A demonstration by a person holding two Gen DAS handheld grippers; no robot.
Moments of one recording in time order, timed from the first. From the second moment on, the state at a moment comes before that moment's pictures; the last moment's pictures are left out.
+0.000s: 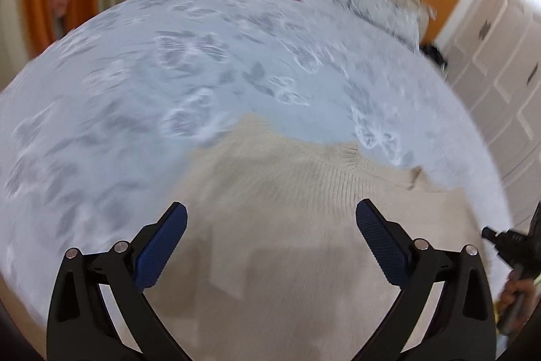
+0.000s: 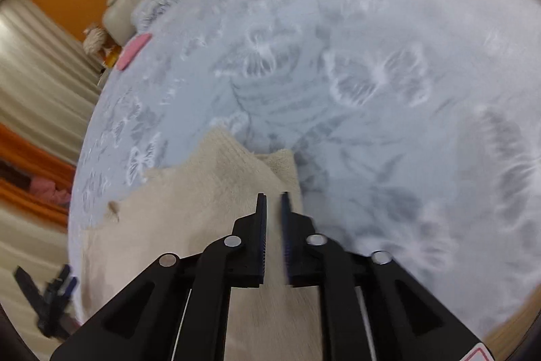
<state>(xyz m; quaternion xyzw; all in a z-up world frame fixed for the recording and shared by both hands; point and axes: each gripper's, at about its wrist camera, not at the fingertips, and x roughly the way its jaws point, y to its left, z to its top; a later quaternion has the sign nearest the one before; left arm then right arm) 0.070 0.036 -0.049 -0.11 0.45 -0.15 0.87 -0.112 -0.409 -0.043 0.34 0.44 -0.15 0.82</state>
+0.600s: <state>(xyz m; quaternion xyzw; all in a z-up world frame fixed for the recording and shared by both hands) 0.015 0.115 -0.105 -0.32 0.57 -0.08 0.75 -0.192 -0.367 -0.054 0.43 0.45 -0.11 0.78</state>
